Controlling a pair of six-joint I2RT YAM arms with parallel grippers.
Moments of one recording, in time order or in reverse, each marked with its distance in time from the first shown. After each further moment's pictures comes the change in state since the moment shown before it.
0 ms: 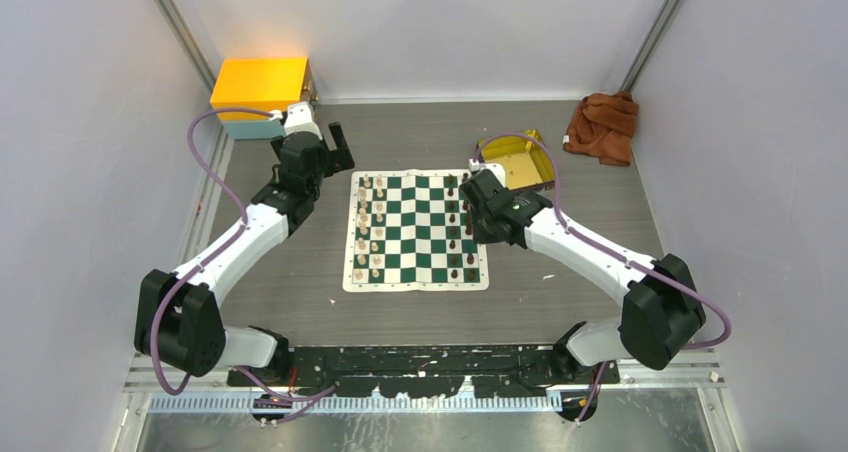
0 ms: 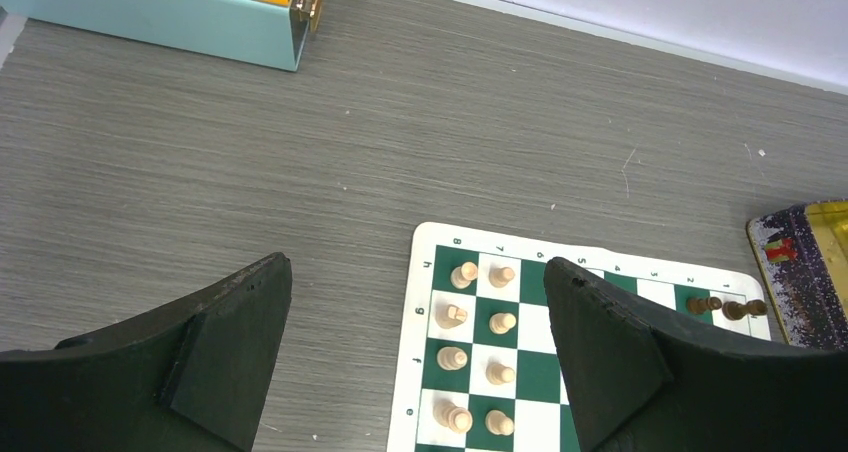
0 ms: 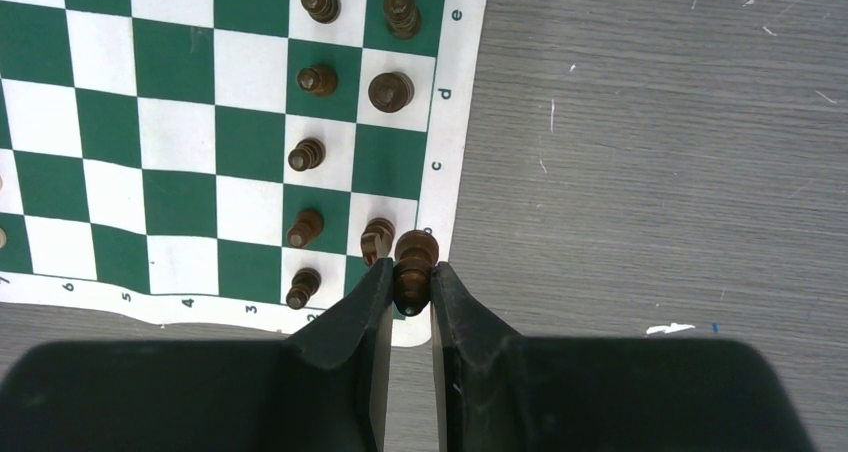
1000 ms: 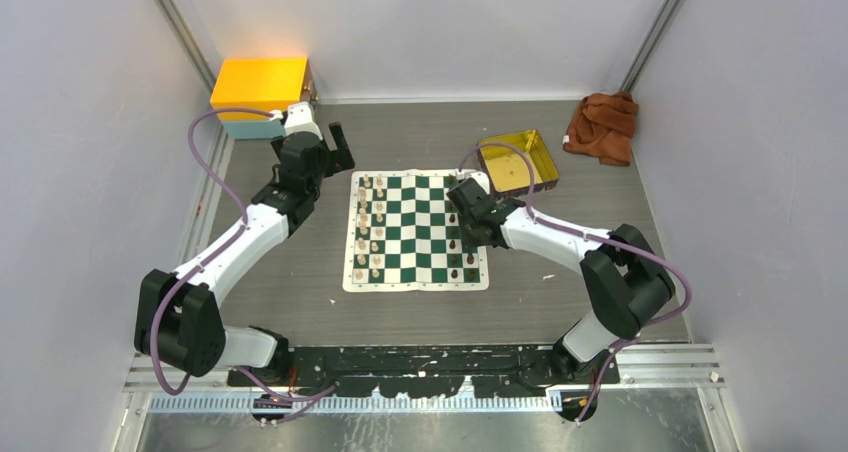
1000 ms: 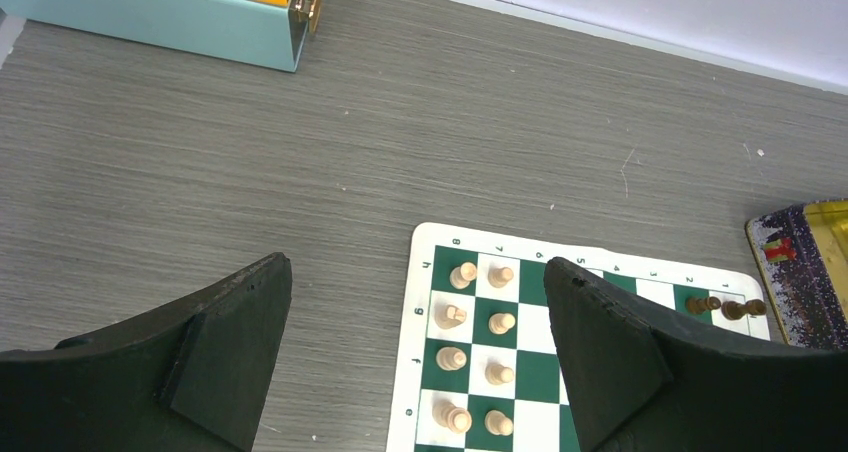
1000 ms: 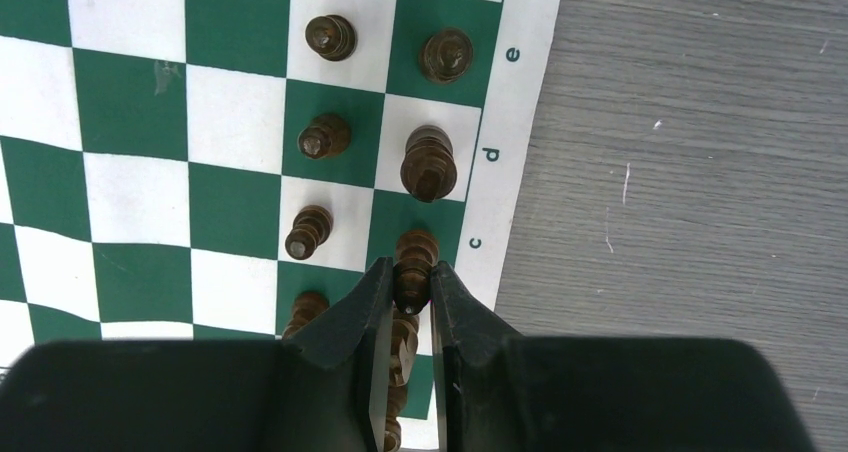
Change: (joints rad) left arm -0.003 0.000 0.000 0.001 -0.001 0.004; right arm 0.006 0.181 -0.082 0.253 -0.005 -0.018
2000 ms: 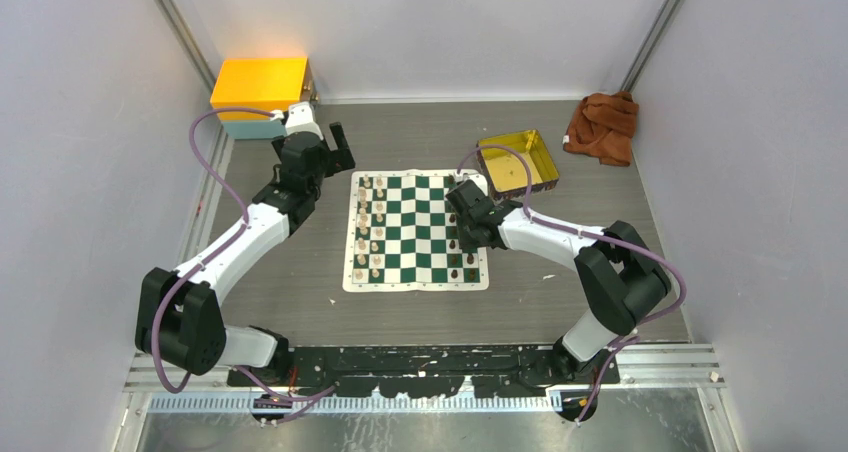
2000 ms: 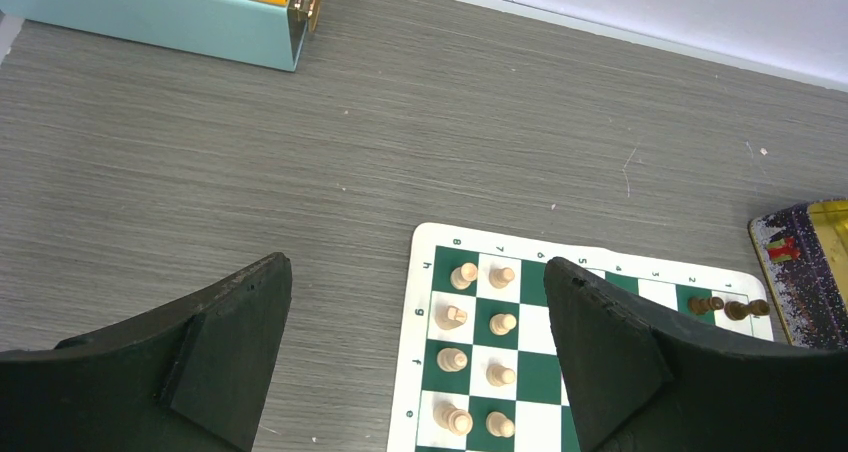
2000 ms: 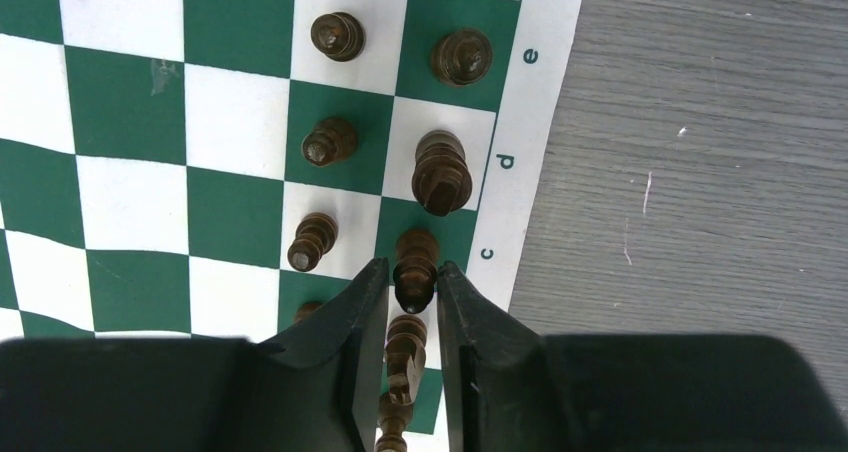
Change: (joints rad) left arm 0.000 0.008 0.000 0.006 0.000 0.003; right arm 0.000 0.029 -0.015 0.042 -0.014 -0.001
